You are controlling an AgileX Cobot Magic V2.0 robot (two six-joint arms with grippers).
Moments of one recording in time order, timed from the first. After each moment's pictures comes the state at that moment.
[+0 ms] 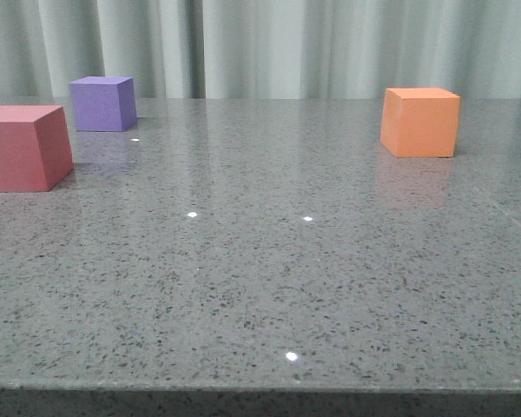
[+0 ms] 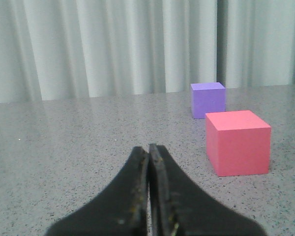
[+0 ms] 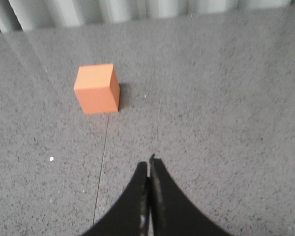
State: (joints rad) left arm -0.04 0.00 0.00 0.04 0.01 -0.01; right arm 0.02 0.53 -0.77 -0.01 0.75 0.14
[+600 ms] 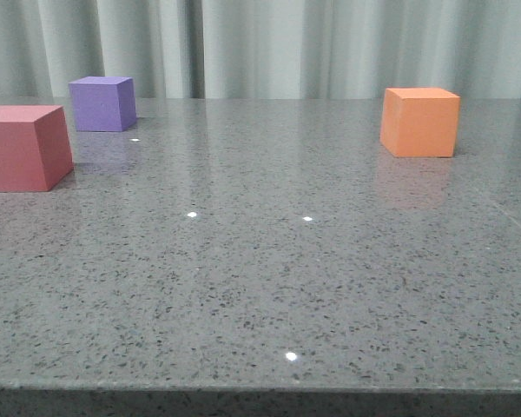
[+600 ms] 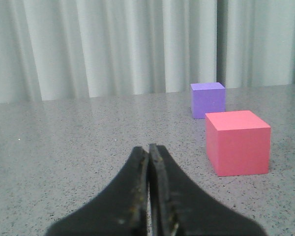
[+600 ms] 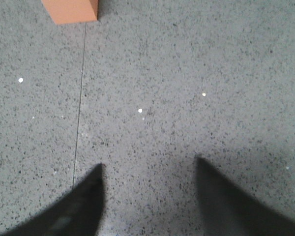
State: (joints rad) left arm -0.04 0.00 0.00 0.04 0.01 -0.01; right arm 0.02 0.64 -0.77 0.00 0.95 0.14
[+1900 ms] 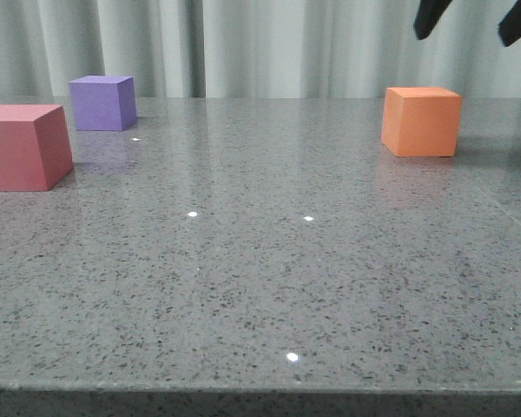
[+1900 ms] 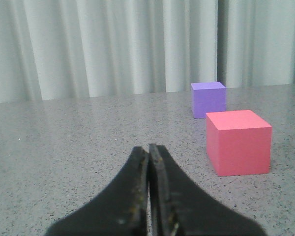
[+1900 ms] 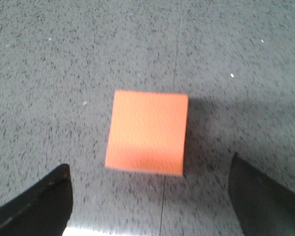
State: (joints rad) left arm -0.04 0.00 0.00 0.04 0.01 -0.01; right arm 0.19 1.60 -1.44 0.03 0.74 0.14
